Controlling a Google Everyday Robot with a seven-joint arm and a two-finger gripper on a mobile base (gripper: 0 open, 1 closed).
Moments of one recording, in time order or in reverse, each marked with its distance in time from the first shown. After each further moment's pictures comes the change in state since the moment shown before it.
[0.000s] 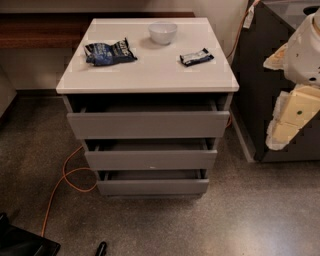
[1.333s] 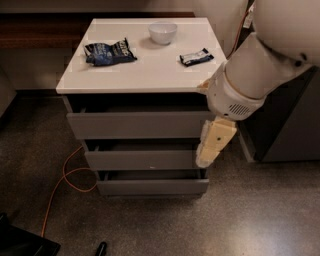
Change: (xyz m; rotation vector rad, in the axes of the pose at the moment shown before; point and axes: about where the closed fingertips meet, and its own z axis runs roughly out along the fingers) arm -0.098 0.025 0.093 -0.053 -0.182 -0.135
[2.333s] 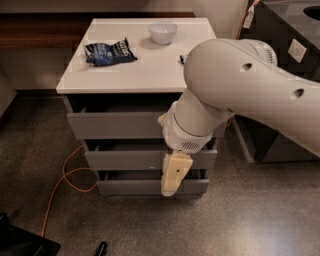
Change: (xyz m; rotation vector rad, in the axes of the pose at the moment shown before) arm -0.047 0.047 0.086 -0.077 -0.012 -0.104
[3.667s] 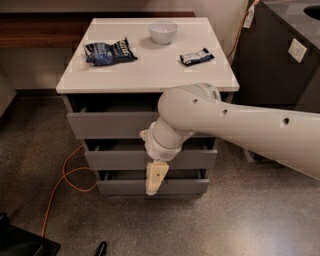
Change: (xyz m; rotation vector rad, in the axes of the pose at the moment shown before) arm -0.003 -0.036 0.129 -0.039 -0.057 -0.096
